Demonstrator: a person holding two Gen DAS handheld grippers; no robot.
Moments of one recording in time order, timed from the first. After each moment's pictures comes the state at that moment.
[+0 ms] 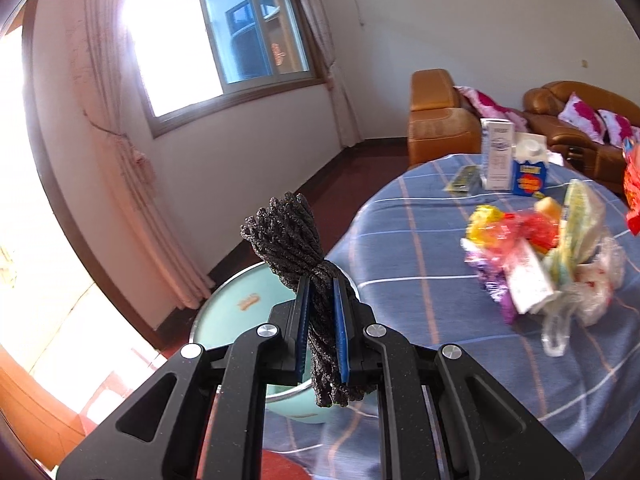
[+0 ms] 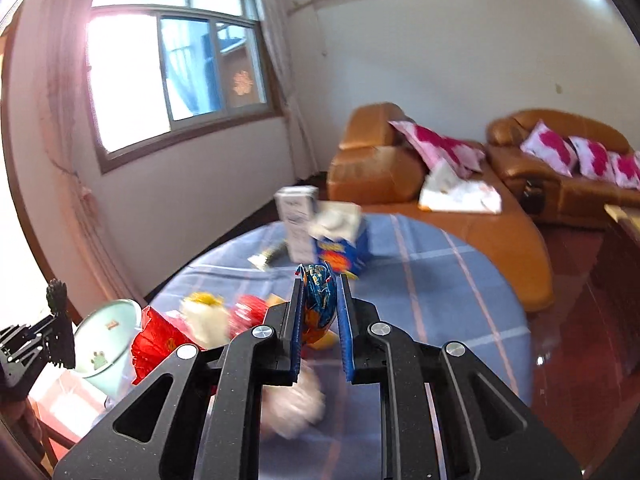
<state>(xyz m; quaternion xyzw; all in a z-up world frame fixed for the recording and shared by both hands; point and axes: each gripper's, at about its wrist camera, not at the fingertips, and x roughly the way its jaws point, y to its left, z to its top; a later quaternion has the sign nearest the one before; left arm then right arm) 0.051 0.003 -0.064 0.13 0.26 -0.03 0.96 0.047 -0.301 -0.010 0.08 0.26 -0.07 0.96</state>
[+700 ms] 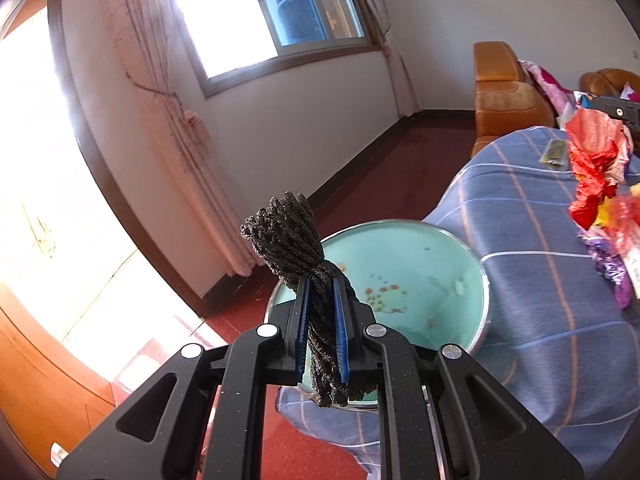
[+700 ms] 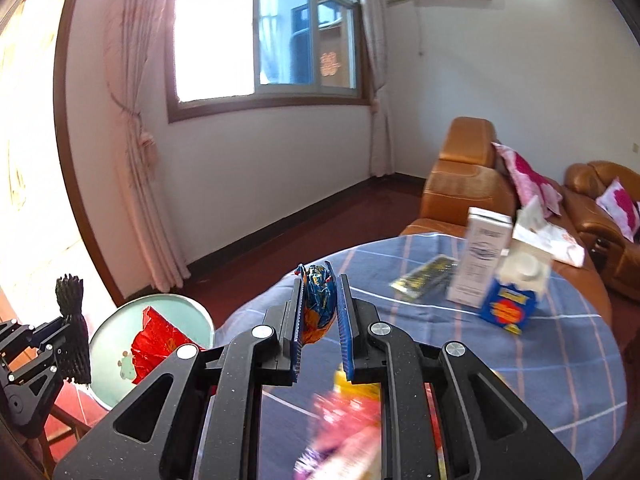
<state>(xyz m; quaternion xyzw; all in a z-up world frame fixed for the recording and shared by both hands) 0.101 0.078 -0.091 0.14 0.31 0.08 0.94 0.184 -0.137 -0.038 0.00 0.28 0.05 0.96</state>
